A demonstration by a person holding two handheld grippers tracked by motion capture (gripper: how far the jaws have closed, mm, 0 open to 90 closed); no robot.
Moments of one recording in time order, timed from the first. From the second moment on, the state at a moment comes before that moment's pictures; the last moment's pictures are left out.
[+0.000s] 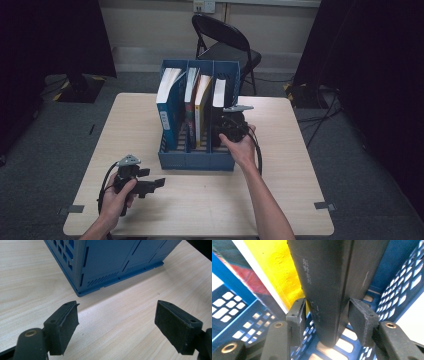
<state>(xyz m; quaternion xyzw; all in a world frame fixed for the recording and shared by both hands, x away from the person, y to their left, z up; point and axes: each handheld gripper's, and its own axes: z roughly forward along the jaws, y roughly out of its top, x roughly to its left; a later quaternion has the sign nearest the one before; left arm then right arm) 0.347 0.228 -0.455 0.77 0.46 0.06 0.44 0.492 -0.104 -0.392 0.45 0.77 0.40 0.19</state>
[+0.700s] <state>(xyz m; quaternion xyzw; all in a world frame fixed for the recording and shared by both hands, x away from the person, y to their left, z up) 0.345 0.240 -0.451 0.75 0.47 0.08 0.45 0.451 -0.141 -0.372 0.43 0.76 0.45 0.15</state>
